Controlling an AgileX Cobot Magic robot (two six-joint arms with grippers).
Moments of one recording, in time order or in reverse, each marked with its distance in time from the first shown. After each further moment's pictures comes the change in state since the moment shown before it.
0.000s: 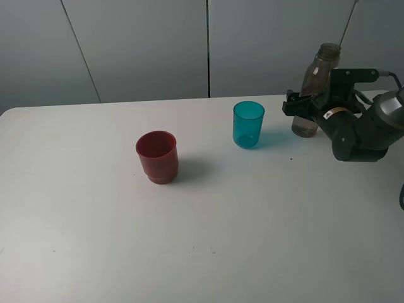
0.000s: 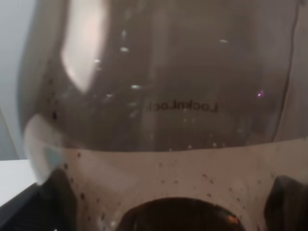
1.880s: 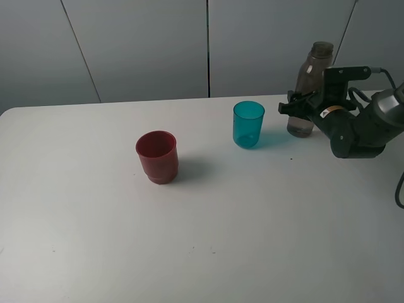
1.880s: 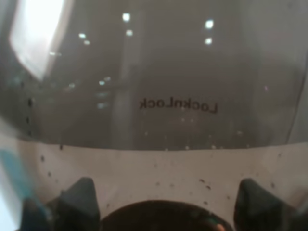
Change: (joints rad) left arm 0.000 0.000 0.000 0.000 0.000 0.000; right arm -0.006 -0.003 -0.032 -0.064 0.052 -0.038
